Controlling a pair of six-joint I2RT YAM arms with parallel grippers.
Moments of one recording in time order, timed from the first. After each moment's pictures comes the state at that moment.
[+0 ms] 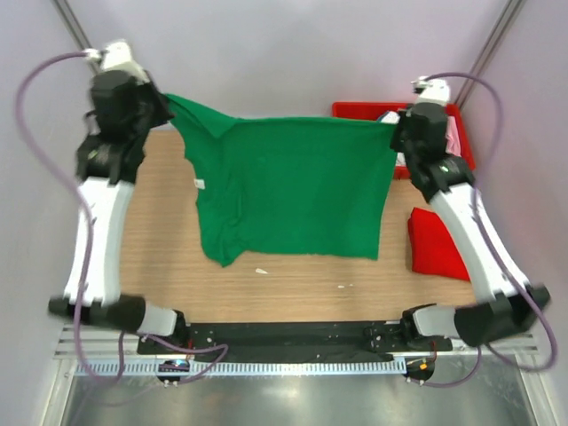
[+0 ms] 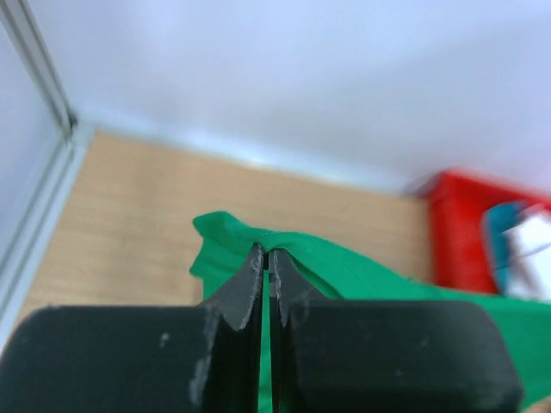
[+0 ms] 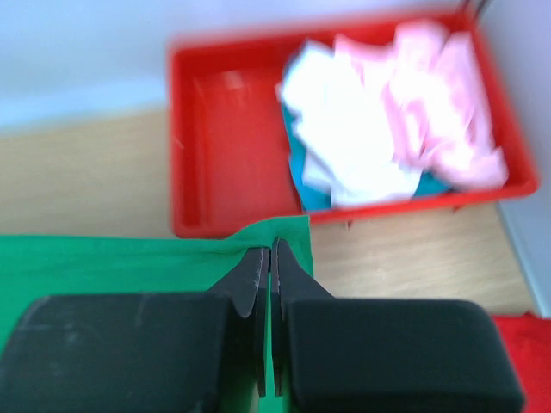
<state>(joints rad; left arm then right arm) -0.14 1.50 1.89 -0.68 -0.18 -0.29 0.24 1.41 1.43 -0.43 0.39 0.19</state>
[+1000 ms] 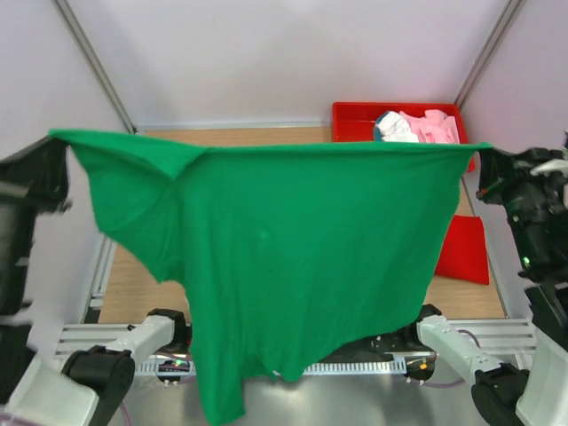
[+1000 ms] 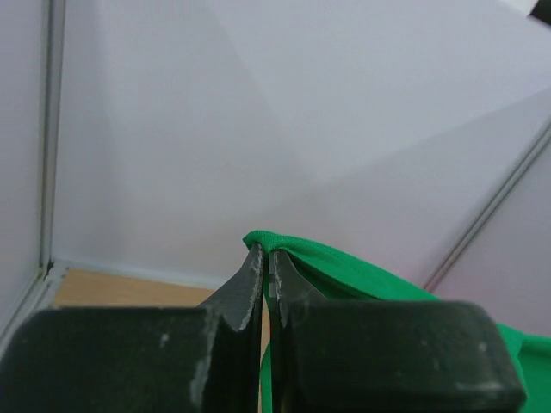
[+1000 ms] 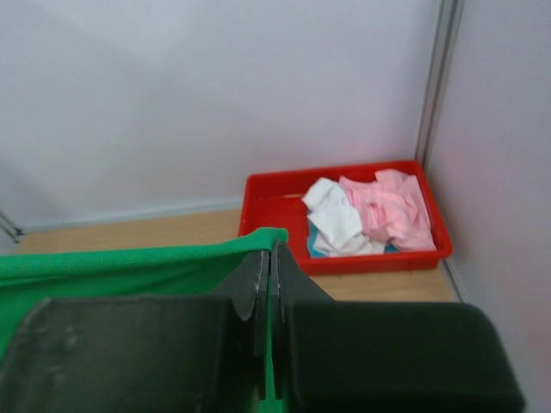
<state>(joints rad) -0.14 1.02 2.44 -1.04 -0.09 -0.34 0.24 0.85 1.88 -0.90 0.26 0.13</state>
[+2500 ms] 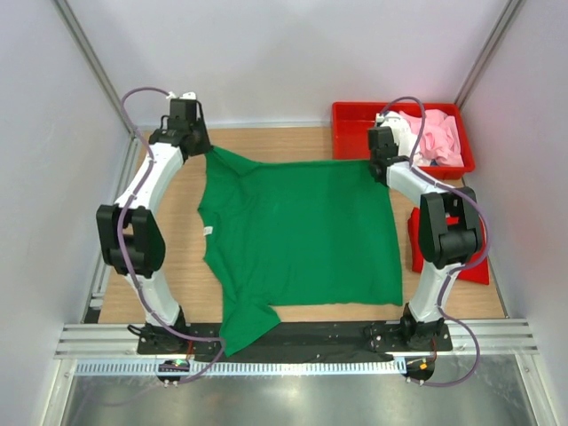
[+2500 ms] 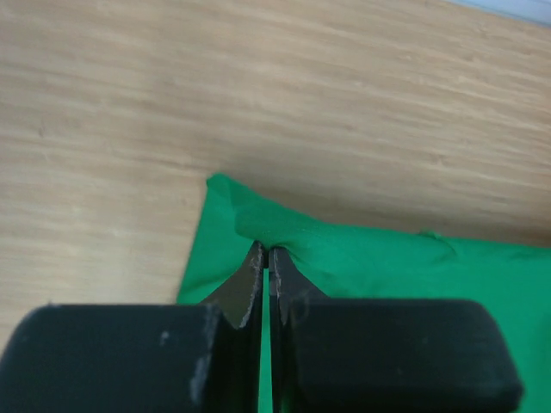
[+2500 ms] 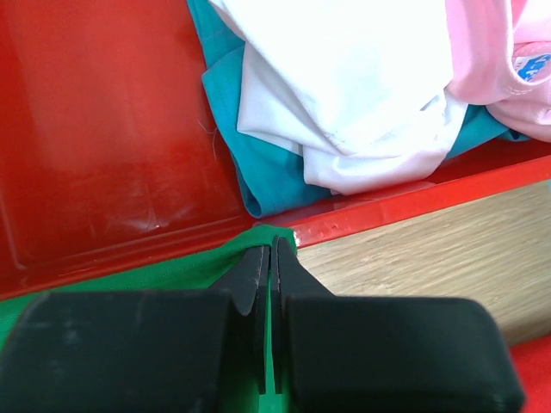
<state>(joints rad) -0.13 1.85 1.70 -0.53 -0.12 -0.29 0.18 1.88 1.33 -0.13 0.52 0.12</state>
